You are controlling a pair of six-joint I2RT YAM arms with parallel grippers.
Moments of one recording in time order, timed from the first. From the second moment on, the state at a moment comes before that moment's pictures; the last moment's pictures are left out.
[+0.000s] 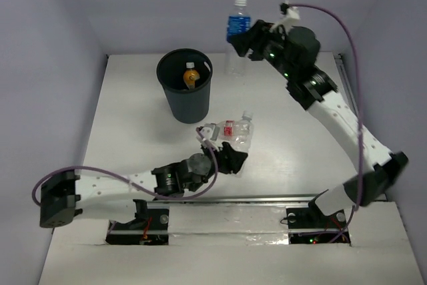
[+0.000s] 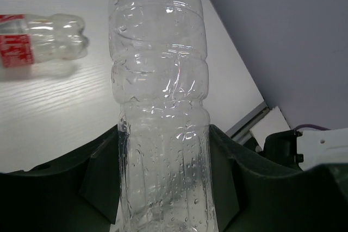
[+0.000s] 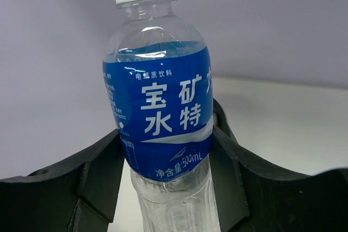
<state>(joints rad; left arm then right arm) -1.31 1.13 0.61 0.31 -0.51 -0.76 0.52 1.40 1.59 -0.12 0.00 0.53</state>
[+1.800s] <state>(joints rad) -0.85 1.04 0.96 0.22 -0.91 -0.31 0.68 1.32 1.33 0.39 -0.01 0.42</state>
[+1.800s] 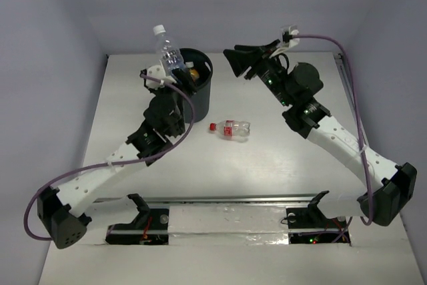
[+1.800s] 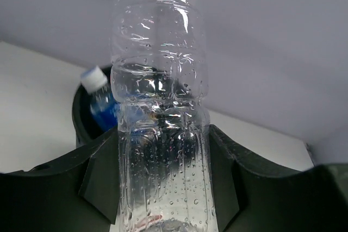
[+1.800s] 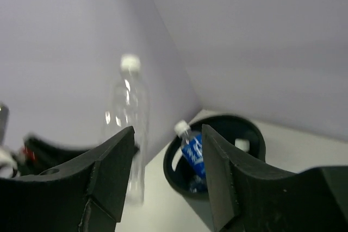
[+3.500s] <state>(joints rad) -0.71 1.37 1.24 0.42 -0.80 -0.10 0.68 1.13 0.93 0.30 0.01 0.46</state>
